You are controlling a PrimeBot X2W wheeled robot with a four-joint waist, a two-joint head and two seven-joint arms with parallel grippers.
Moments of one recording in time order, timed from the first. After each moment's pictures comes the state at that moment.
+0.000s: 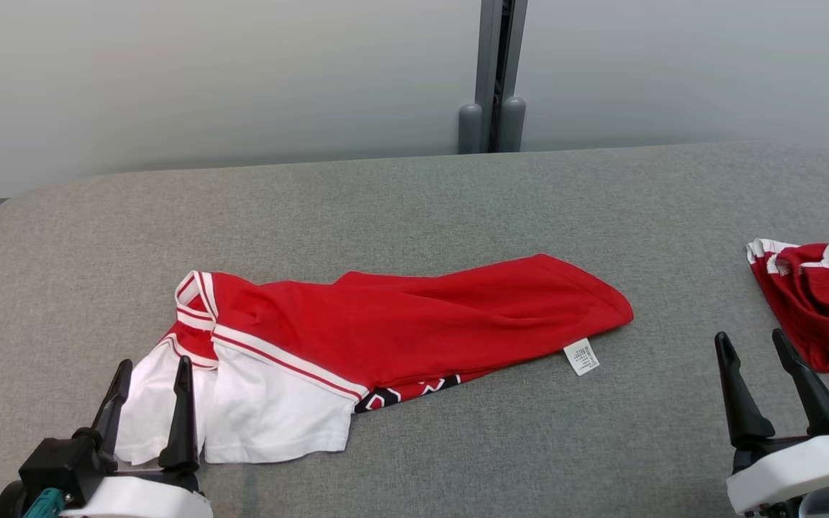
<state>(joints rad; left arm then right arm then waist) 0.04 0.29 -0.20 0.09 -0.48 0.15 -0.26 0.02 -0.11 -0.05 0.02 0.27 0.13 -0.04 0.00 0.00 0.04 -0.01</state>
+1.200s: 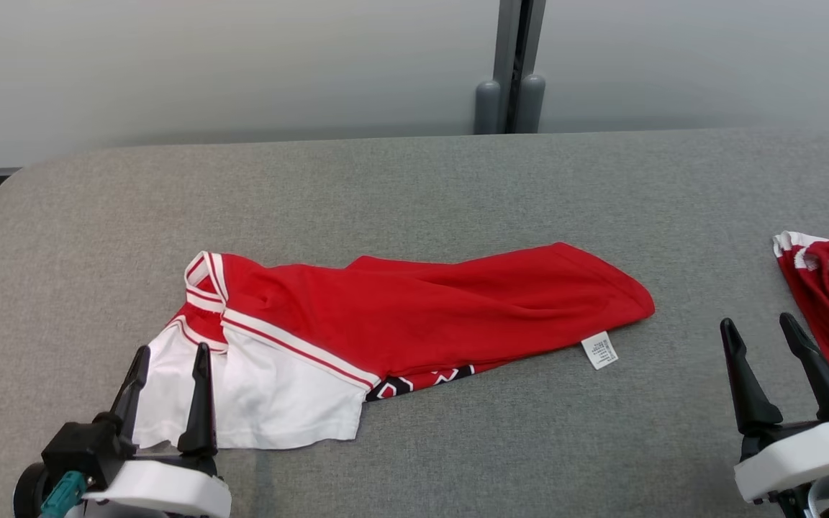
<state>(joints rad) 0.01 0.28 -0.24 0.11 -0.47 0.18 -0.26 0.02 -0.13 -0.05 -0.03 0.25 0.13 -0.01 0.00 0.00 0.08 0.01</state>
